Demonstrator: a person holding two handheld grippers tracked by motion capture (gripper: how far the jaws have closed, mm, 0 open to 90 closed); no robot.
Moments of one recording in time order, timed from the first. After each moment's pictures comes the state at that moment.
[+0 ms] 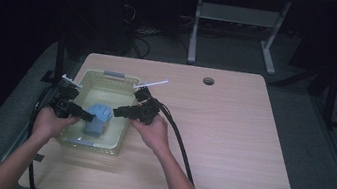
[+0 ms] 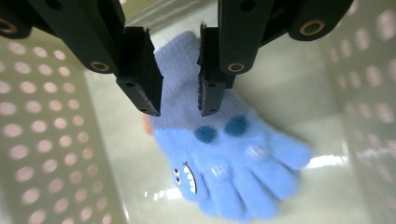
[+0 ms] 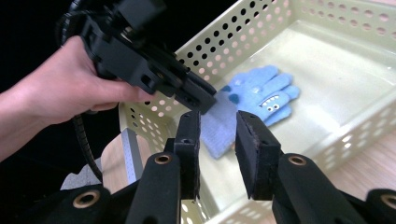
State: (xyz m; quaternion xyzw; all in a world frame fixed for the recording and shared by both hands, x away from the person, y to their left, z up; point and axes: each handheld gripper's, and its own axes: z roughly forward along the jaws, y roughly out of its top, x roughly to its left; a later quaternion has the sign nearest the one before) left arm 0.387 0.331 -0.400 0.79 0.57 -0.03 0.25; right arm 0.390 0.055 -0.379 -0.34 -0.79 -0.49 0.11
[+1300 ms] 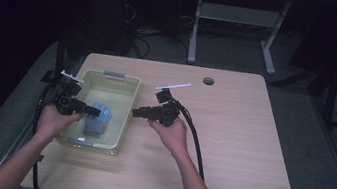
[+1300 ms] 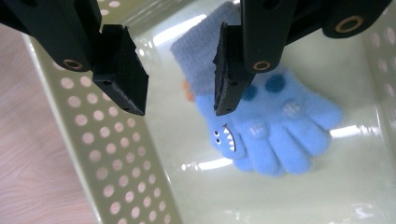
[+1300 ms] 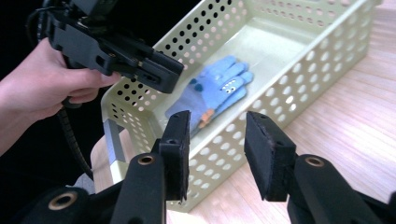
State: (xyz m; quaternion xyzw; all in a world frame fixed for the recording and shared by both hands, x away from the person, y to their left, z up) left arm 0.386 0.324 -0.381 0.77 0.55 -0.02 0.31; right arm 0.392 0.002 -0.381 -0.39 -0.78 -0.49 0.11
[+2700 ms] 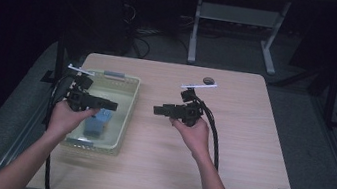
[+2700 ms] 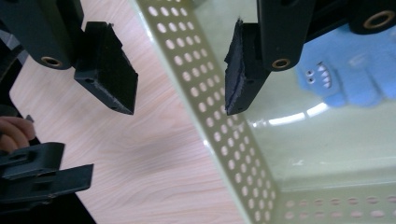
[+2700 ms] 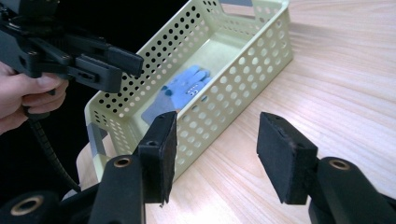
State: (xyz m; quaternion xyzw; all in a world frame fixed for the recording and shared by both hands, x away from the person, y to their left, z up) left arm 0.377 0.278 -0.346 0.77 0.49 -0.03 0.40; right arm 0.393 -0.060 -0.373 -0.42 -0.76 -0.49 0.08
